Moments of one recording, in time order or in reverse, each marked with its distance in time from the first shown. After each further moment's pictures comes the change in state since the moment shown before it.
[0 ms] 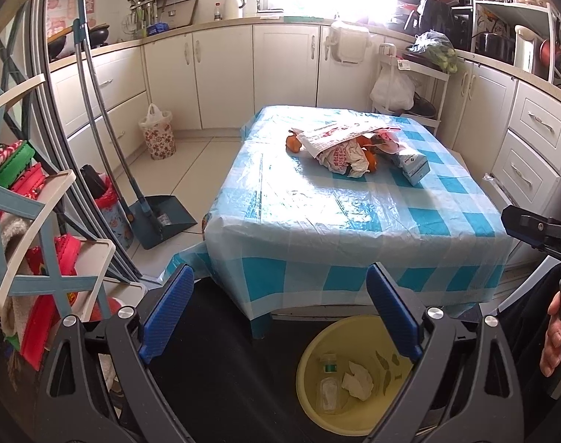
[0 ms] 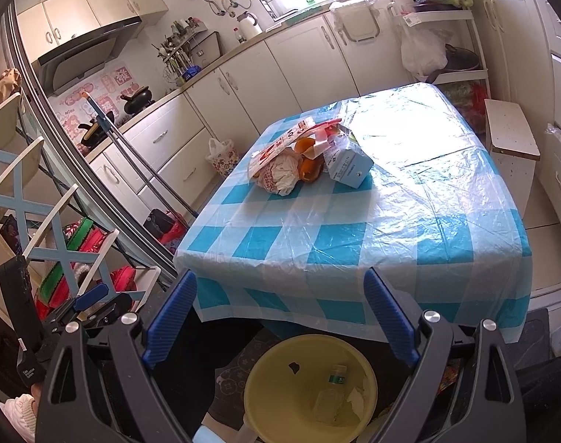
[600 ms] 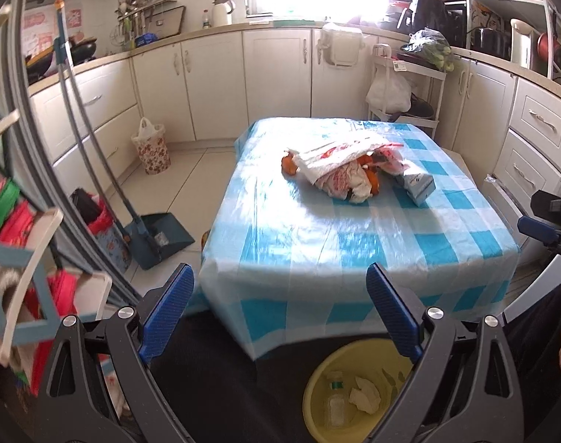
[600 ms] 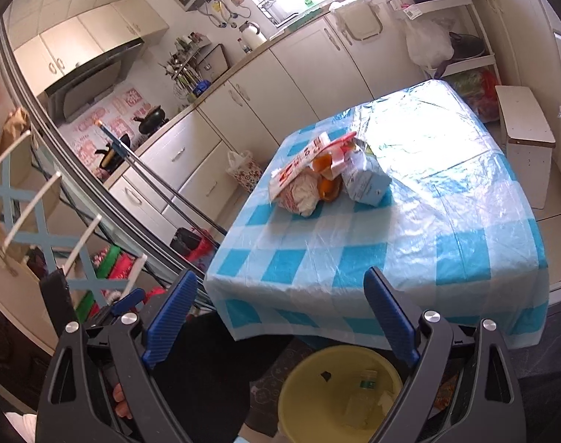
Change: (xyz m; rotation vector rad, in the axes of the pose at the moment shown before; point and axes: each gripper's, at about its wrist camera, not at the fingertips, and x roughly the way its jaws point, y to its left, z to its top) left arm 0.029 -0.009 0.051 0.065 -0.020 -0.004; right arm 0.001 -0.011 0.042 0.099 -0.005 0.112
